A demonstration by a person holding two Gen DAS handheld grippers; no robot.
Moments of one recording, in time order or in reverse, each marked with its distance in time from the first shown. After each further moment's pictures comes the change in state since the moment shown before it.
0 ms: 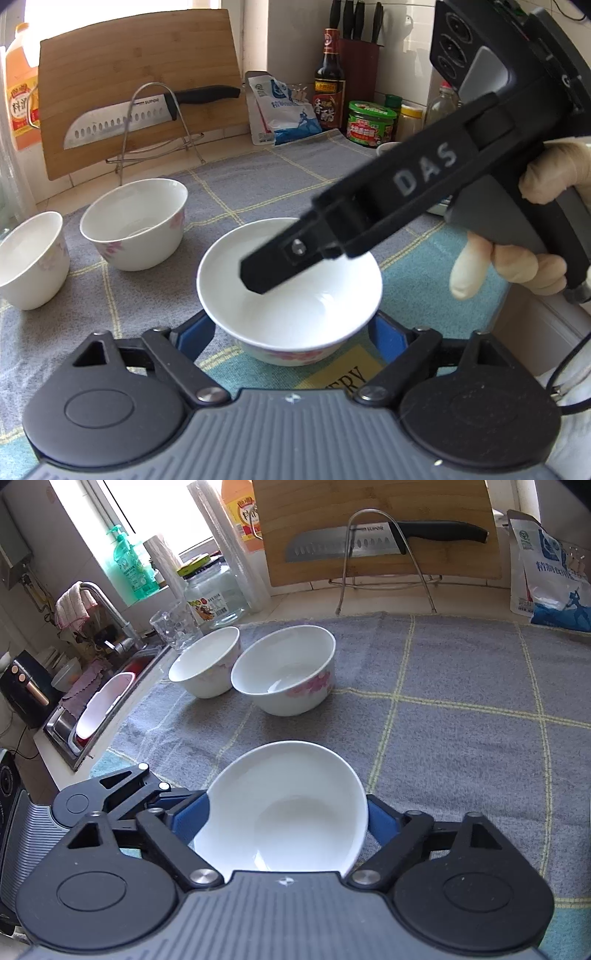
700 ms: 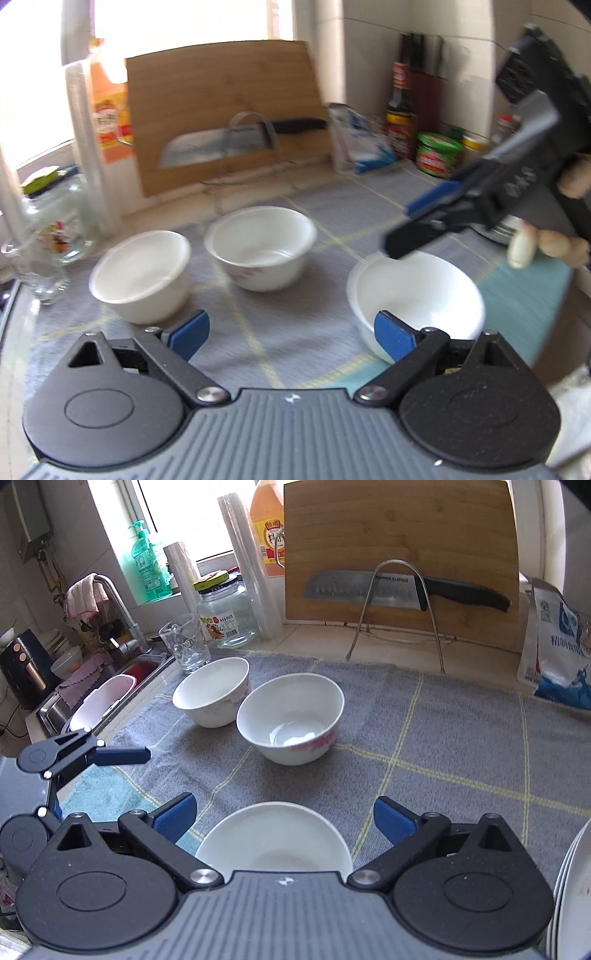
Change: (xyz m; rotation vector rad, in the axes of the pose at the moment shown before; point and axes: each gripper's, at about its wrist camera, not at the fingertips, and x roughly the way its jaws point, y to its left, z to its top) left arm -0.045 0.064 0.003 -0.043 -0.080 0.208; right arm -0.005 0.010 0.039 -0.143 -0.042 -0.040
